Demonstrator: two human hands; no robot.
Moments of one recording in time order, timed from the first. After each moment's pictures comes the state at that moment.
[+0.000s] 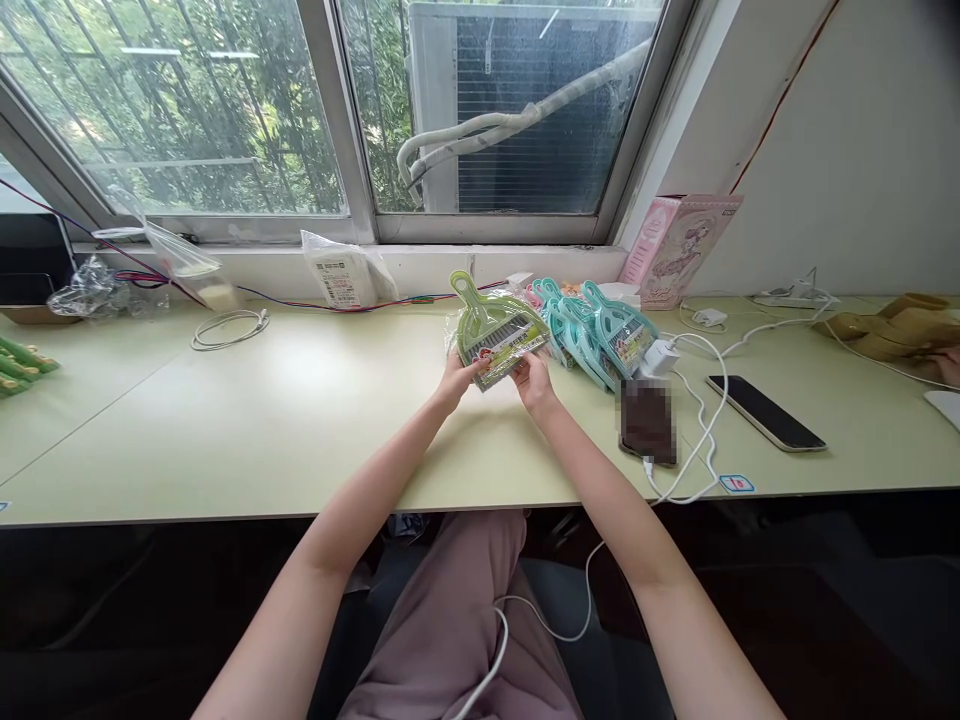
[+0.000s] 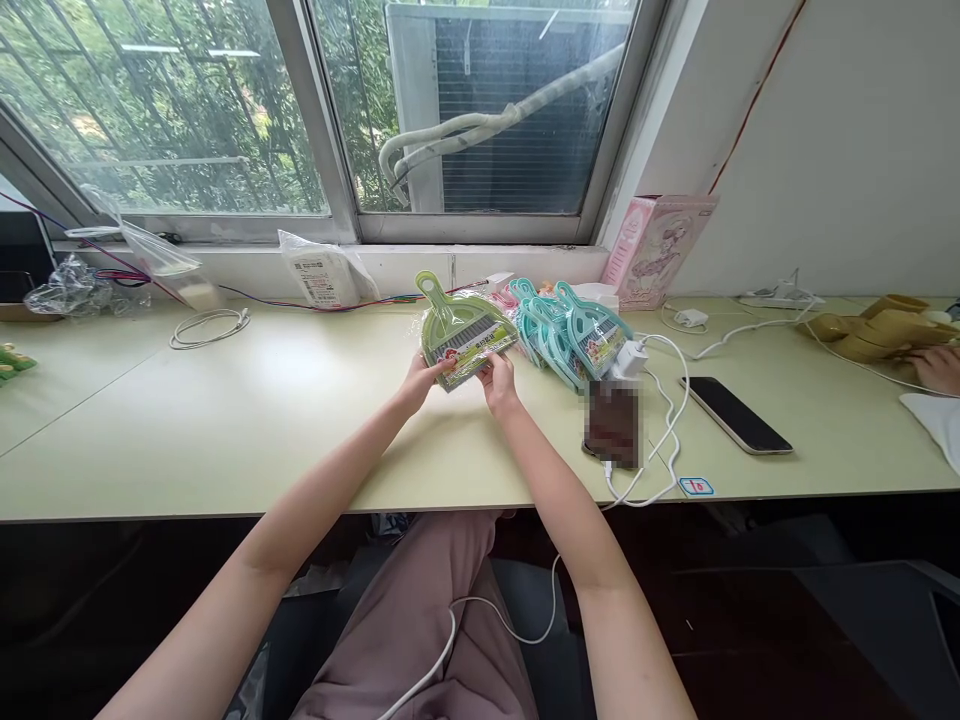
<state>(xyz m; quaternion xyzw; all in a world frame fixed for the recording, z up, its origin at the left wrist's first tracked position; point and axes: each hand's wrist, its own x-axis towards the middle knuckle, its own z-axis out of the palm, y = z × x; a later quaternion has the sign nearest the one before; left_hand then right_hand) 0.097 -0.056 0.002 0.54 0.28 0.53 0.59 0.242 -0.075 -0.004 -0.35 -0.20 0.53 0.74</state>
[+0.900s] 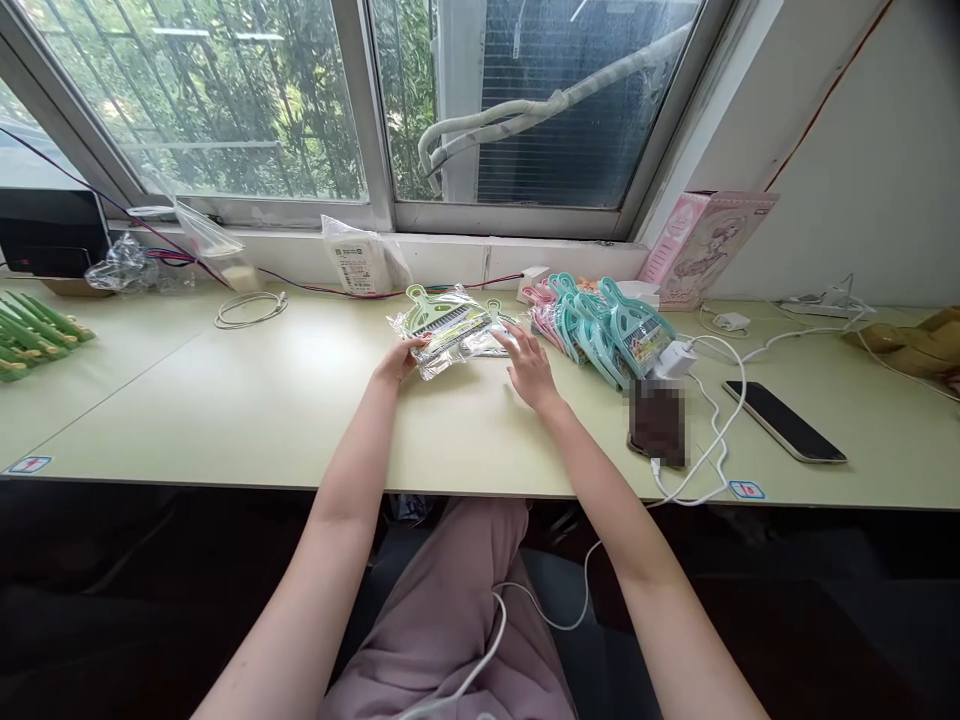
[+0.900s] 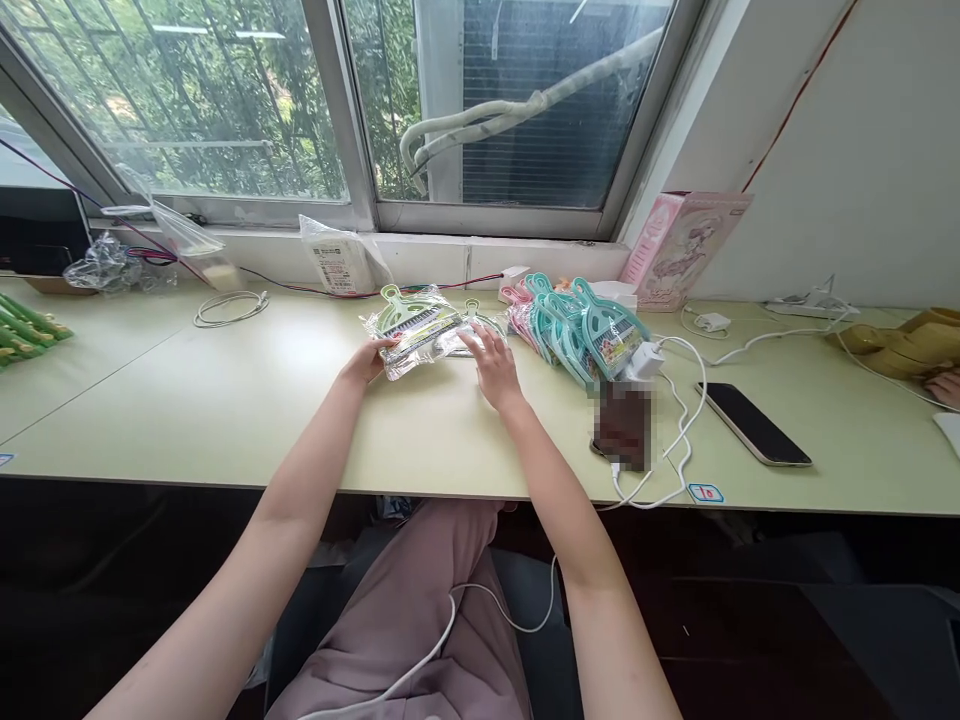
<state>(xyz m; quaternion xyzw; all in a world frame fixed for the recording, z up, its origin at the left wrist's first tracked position) -0.018 0.006 -0.005 0.41 0.36 0.53 0.65 0.245 -0.096 0.001 -0.51 -0.76 0.02 0.41</state>
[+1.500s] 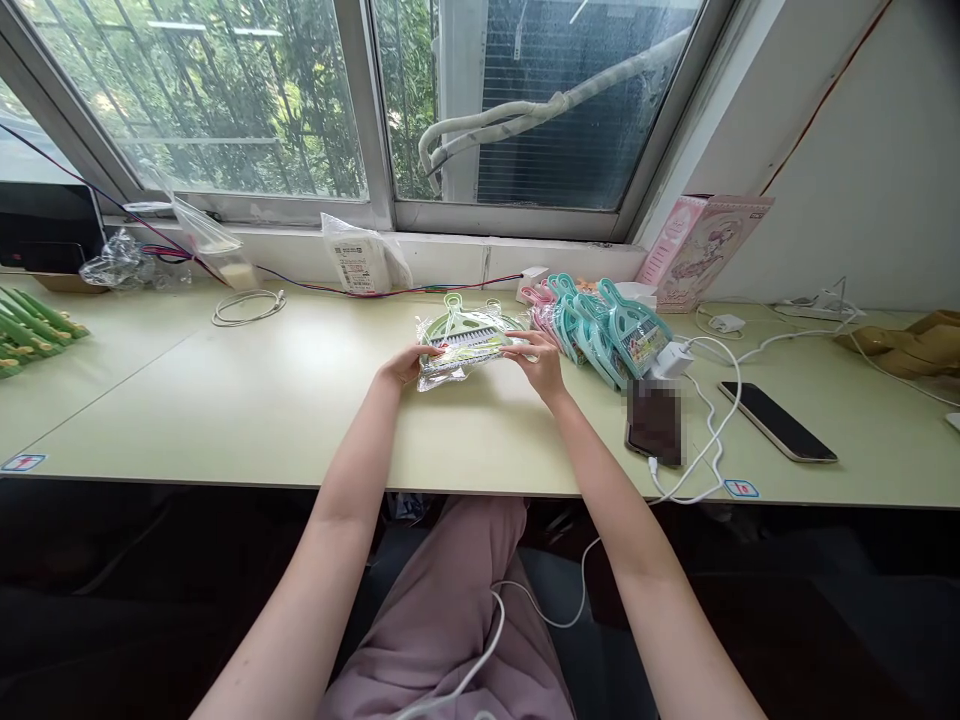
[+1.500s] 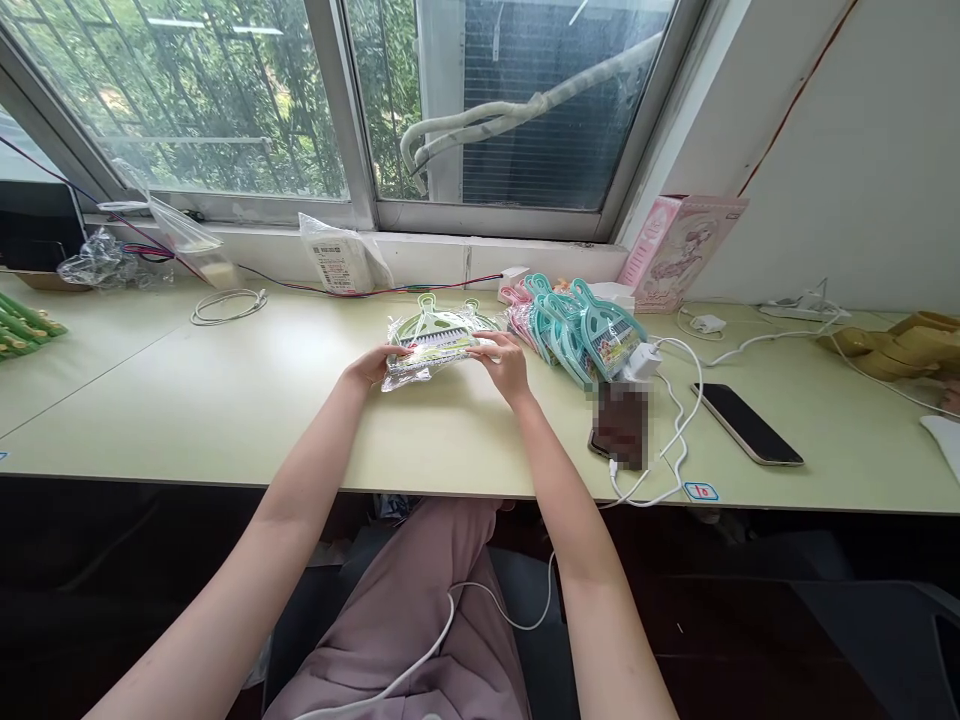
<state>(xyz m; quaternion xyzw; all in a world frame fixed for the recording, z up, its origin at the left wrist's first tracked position) -0.012 -0.005 -0.002 0.44 0.39 0.39 0.71 0.260 -0.085 0.004 -0.44 -0.70 0.12 0.55</state>
